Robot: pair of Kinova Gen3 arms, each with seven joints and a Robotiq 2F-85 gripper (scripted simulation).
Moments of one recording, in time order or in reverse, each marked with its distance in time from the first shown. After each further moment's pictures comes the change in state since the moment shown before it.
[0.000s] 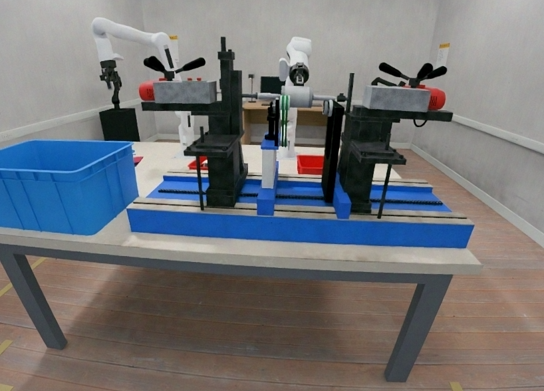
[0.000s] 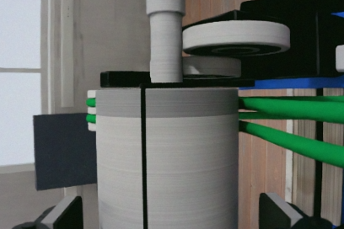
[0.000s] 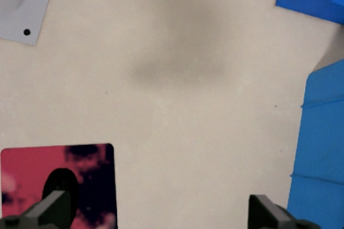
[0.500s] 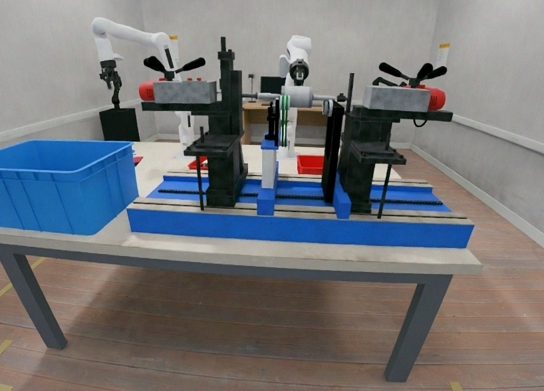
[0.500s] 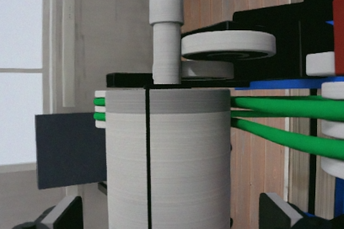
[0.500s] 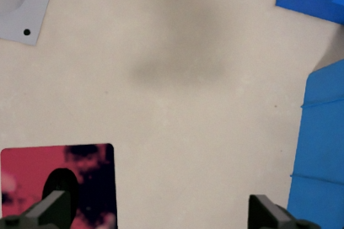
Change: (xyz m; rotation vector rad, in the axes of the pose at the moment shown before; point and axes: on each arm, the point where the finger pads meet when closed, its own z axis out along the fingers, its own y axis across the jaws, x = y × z) left arm 0.000 0.000 -0.023 0.001 0.000 0.000; right arm 0.000 0.000 0.000 0.000 0.000 0.000
